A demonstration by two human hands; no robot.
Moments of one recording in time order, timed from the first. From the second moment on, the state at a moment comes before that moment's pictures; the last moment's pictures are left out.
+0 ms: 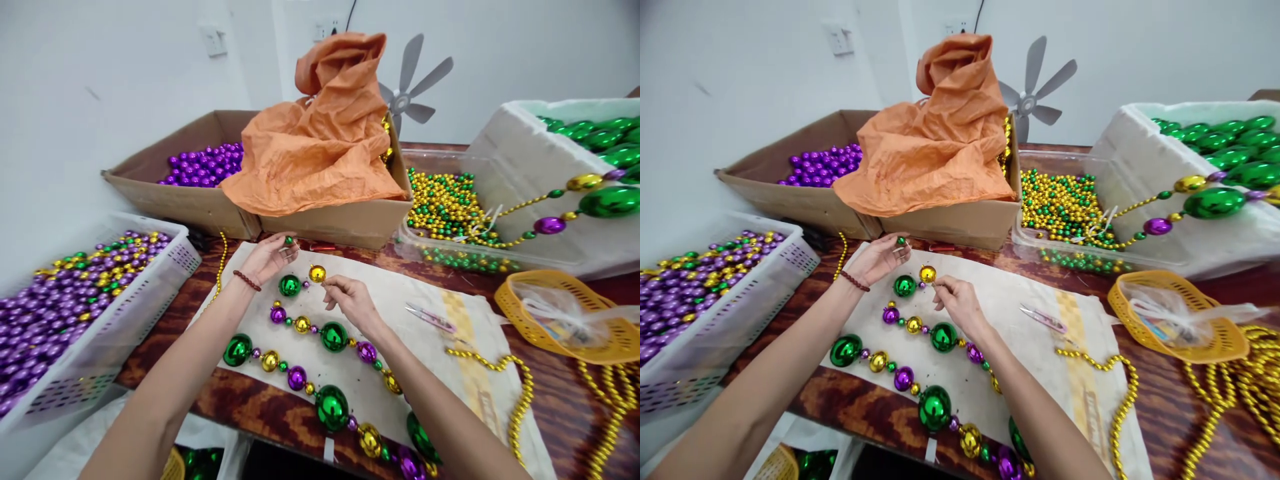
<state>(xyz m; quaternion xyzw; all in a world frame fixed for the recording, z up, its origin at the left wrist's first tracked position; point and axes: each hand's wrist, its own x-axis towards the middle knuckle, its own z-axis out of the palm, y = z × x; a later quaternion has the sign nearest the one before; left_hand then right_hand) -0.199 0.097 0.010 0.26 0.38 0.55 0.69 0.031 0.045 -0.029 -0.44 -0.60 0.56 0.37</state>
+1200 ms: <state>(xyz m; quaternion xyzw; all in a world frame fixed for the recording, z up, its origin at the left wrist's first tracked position) -0.100 0.075 0.014 0.39 0.43 0.52 0.62 0.049 0.075 0.000 -0.47 -0.57 0.47 0.48</state>
